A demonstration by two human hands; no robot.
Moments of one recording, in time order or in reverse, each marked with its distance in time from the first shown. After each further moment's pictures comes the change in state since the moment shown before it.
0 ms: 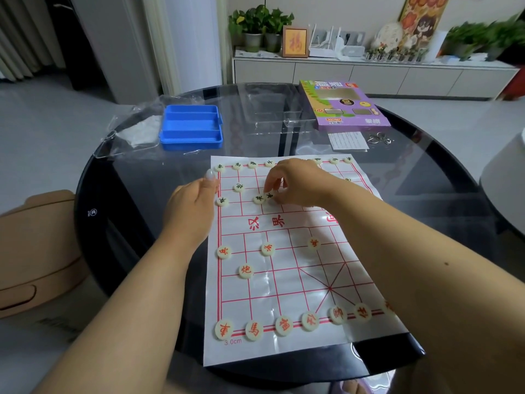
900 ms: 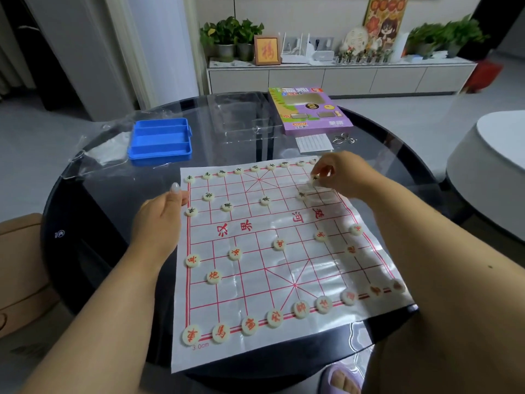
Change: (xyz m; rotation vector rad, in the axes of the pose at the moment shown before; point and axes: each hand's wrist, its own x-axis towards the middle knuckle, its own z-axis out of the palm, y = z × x) left_hand -0.005 0.003 0.003 0.076 0.032 0.026; right_hand -0.065 0.104 -0.026 0.091 0.243 0.320
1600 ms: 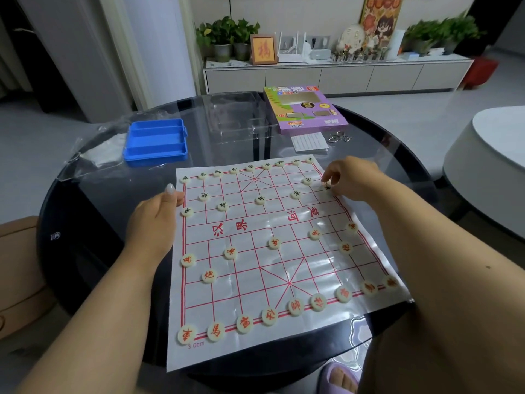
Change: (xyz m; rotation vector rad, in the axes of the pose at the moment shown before) left_hand 0.002 -0.004 0.003 0.009 0.014 -0.019; right_hand -0.008 0.014 -0.005 -0.193 -0.090 0.177
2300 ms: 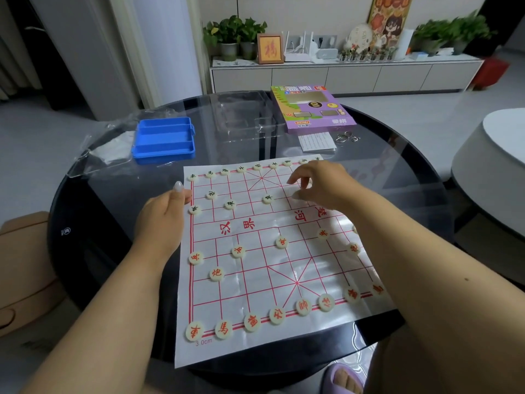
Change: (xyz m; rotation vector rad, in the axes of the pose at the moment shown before) left_hand -0.001 0.003 -0.001 -0.004 0.006 0.009; right_hand -0.009 -0.054 0.011 0.104 0.022 -0.257
